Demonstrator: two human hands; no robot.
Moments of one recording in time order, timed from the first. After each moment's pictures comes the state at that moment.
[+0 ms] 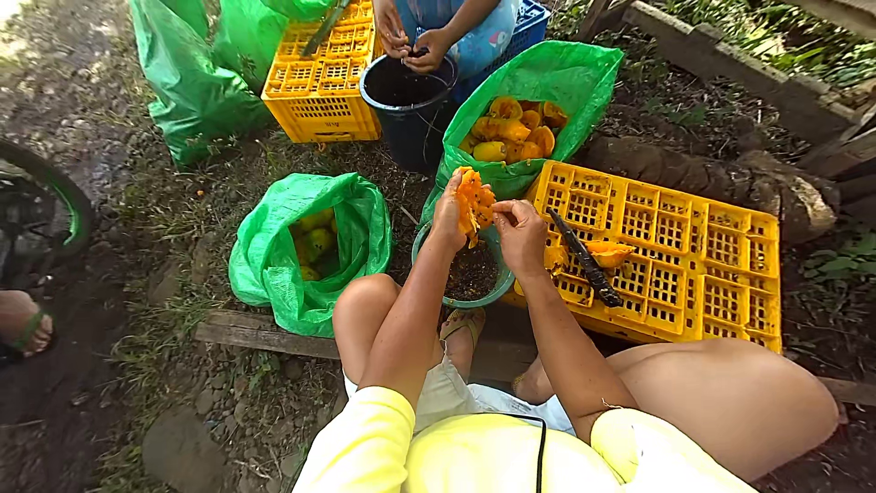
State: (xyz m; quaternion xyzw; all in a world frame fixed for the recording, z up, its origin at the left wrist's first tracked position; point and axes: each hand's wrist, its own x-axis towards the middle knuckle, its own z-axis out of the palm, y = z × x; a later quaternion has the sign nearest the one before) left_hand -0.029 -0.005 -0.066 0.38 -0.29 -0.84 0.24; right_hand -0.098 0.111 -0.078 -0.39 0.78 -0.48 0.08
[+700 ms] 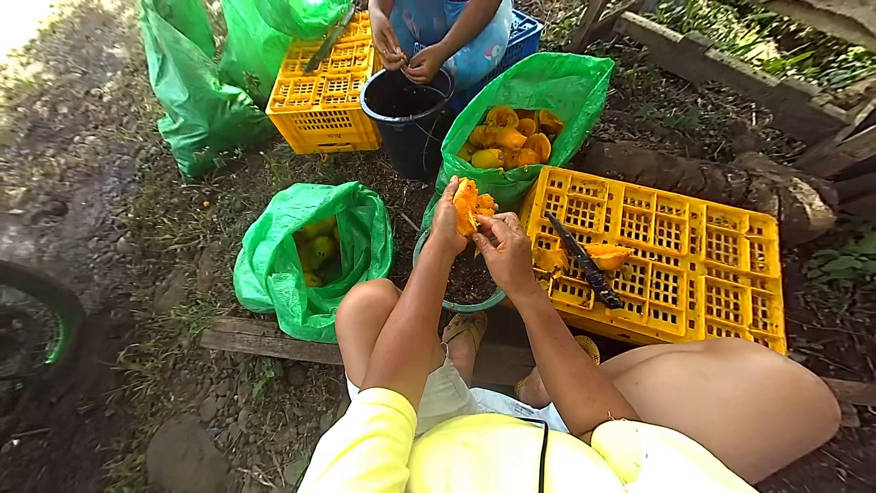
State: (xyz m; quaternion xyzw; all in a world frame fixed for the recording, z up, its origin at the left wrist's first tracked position) left_hand -0.028 -0.004 -0.062 0.37 -0.26 -0.86 0.25; right_hand -0.072 0.126 -0.077 -0.50 0.74 -0.45 0.05
